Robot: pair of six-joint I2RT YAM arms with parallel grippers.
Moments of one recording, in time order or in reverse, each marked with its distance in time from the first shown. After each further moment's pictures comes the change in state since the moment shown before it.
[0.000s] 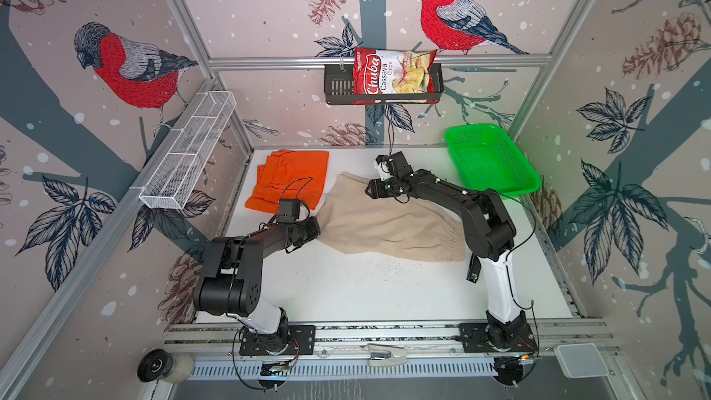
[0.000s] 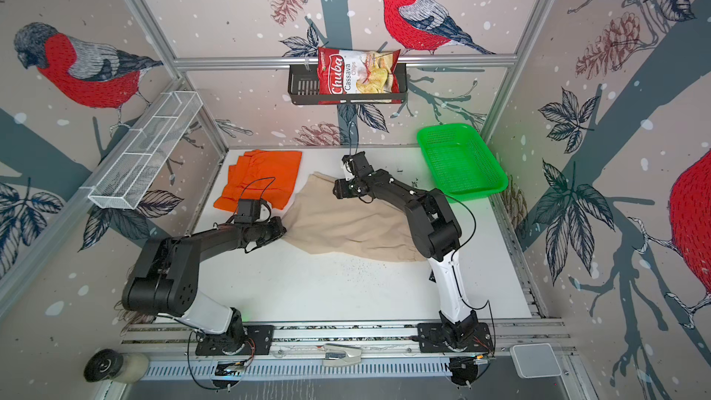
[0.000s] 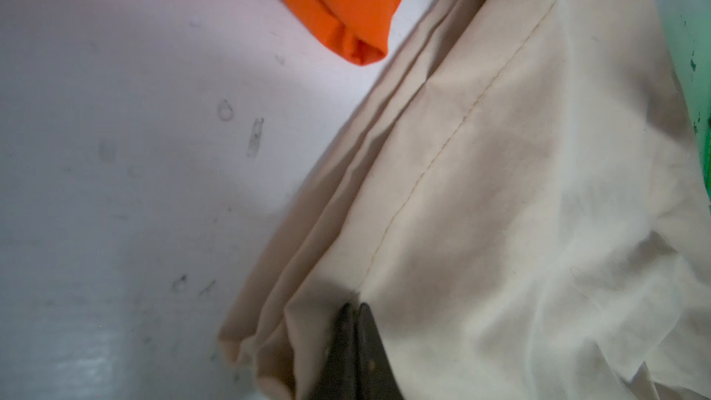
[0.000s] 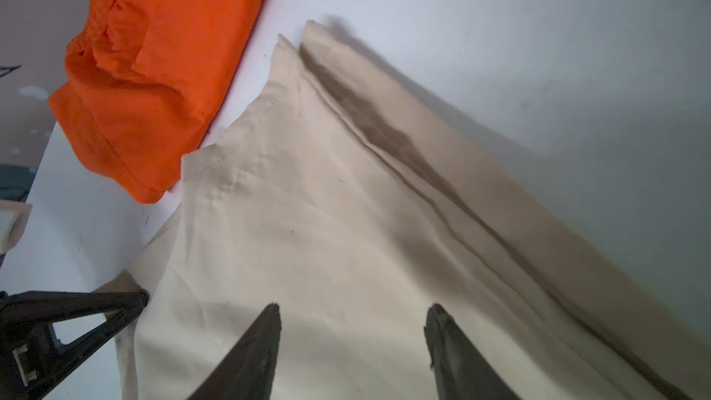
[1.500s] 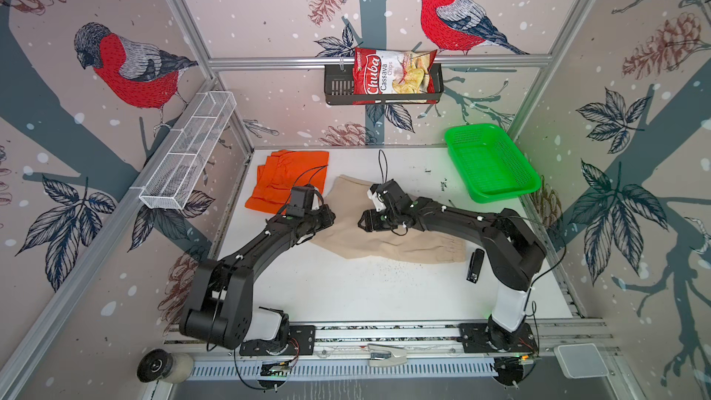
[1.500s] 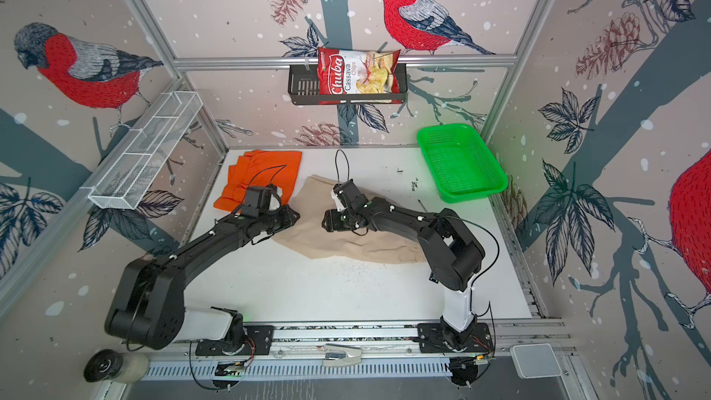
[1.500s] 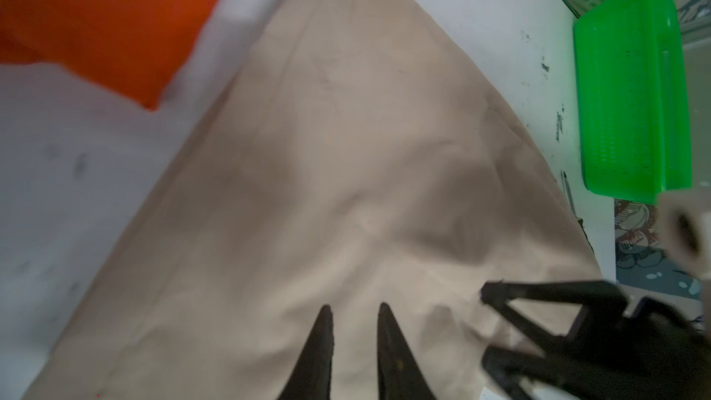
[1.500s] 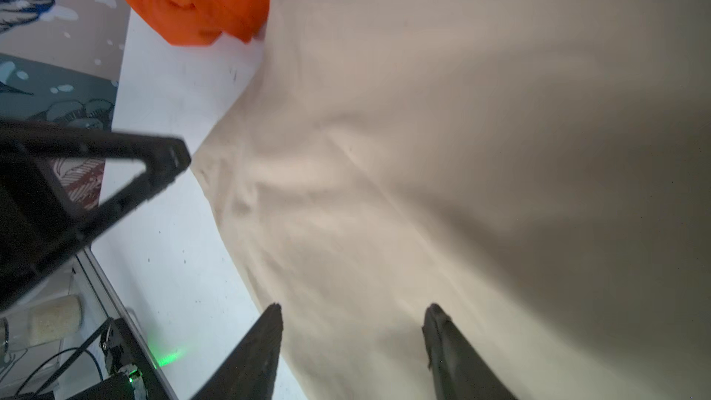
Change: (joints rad) left arm -0.204 -0.108 0.163 -0.086 -0.014 -0.093; right arm 0.207 -0.332 -0.460 0.089 0.011 0.268
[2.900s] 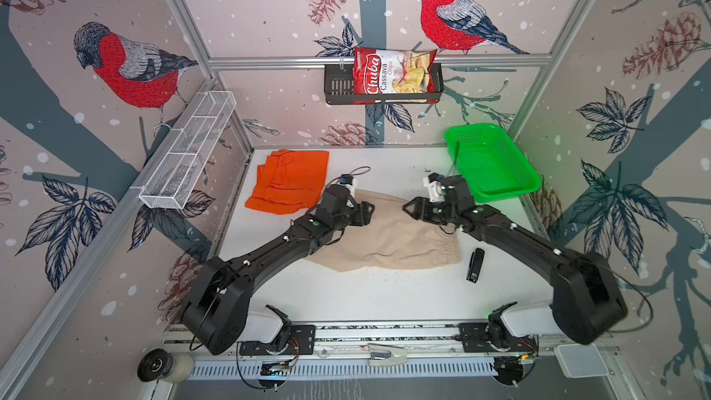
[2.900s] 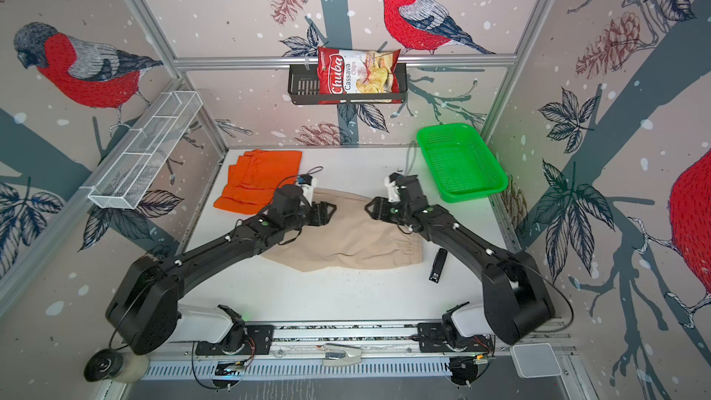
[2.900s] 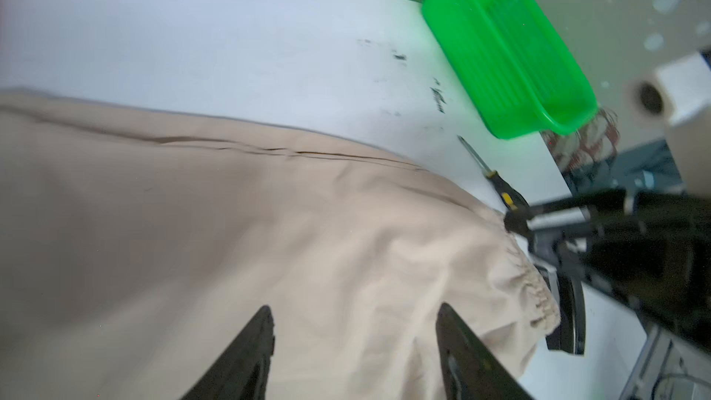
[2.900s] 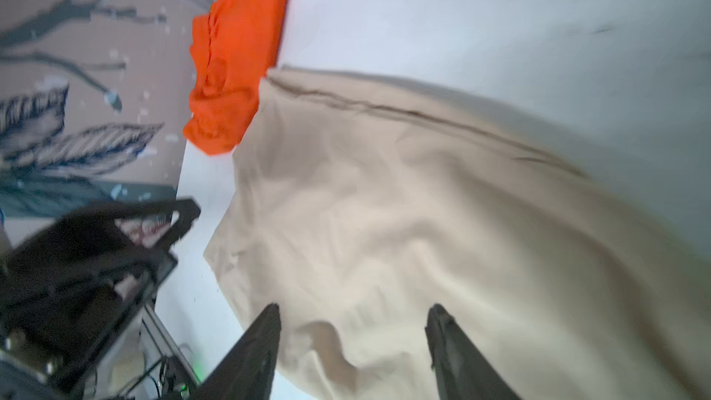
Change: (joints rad) left arm -0.396 -0.016 0.093 0.153 -0.183 0.151; right arm -0.437 -0.526 -0.381 0.051 -0.114 0.021
